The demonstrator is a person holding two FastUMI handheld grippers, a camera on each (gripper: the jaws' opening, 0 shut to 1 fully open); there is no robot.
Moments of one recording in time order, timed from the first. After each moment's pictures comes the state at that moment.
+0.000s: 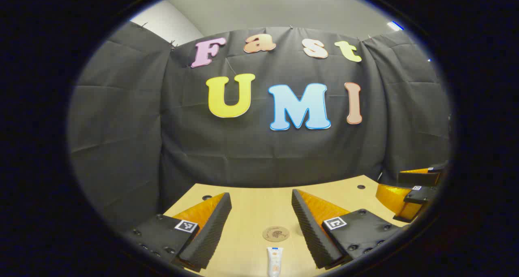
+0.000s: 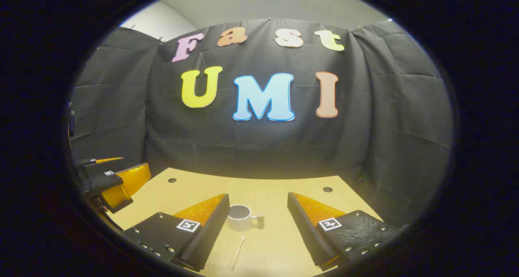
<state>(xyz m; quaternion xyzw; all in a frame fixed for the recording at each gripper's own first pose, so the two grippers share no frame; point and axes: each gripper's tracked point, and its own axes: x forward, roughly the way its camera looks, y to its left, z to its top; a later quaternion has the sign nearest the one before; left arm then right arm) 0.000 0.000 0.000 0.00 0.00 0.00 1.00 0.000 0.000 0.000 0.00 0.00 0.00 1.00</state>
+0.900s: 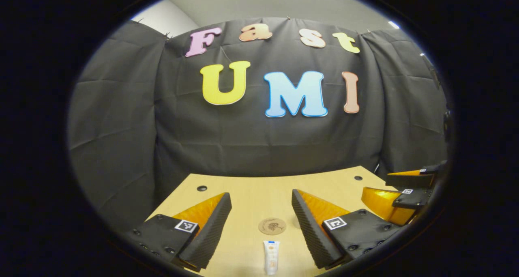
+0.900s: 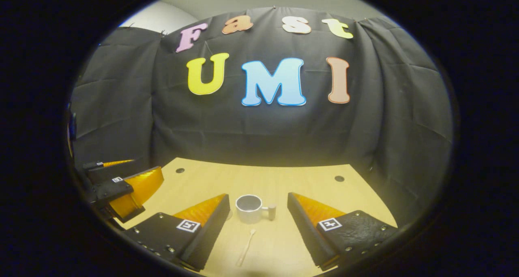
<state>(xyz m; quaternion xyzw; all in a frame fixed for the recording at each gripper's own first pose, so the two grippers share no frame) 0.012 -0.006 -0.034 0.01 0.05 -0.01 1.00 0.014 0.015 -0.038 0.00 0.06 0.03 1.00</state>
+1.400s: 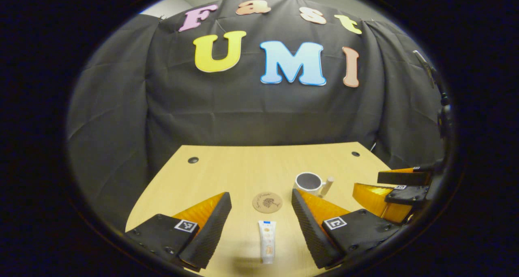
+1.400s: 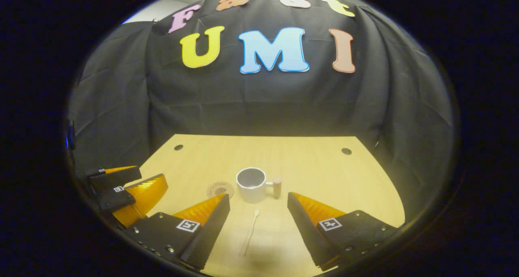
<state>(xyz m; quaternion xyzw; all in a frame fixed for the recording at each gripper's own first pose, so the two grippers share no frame) 0.025 -0.009 -0.131 0.00 0.17 -0.03 0.98 0.037 0.026 -0.113 0.01 0.18 0.03 0.98</state>
